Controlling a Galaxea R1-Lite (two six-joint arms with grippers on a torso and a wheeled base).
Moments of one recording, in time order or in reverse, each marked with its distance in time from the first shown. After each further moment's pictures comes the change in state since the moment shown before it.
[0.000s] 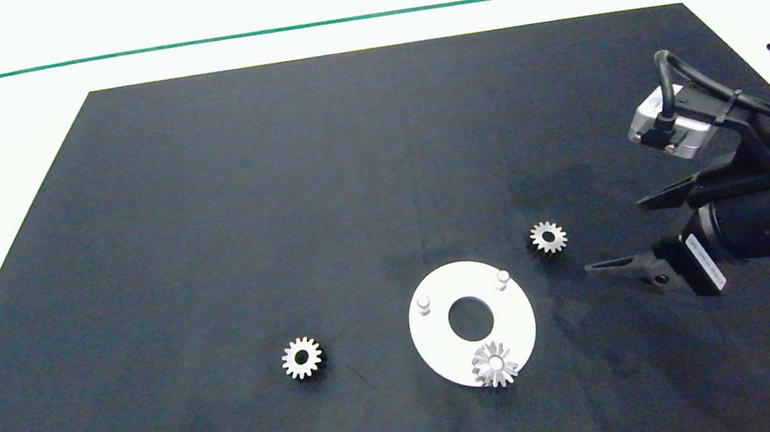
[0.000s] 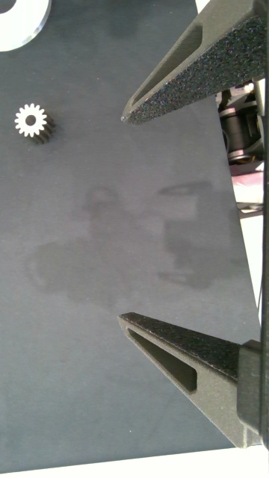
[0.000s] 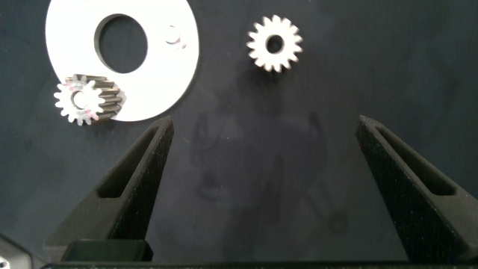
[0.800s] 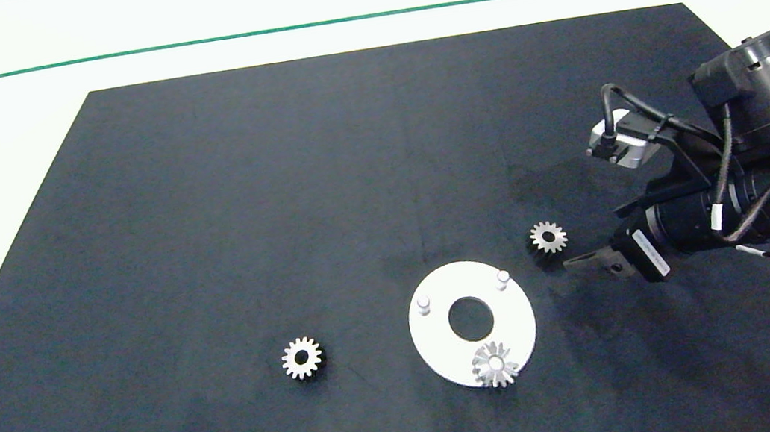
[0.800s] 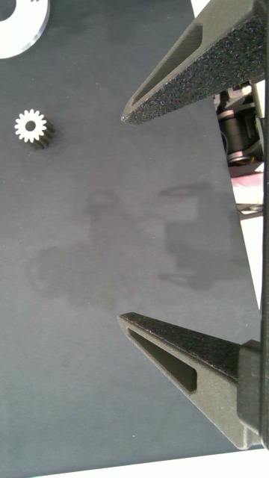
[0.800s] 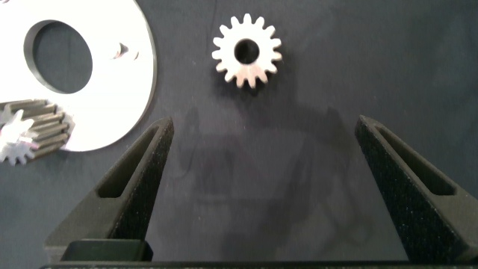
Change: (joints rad) left arm -0.018 -0.001 -0.001 0.000 0.000 -0.002; right arm -0.061 0.152 -0.037 -0.057 0.015 0.000
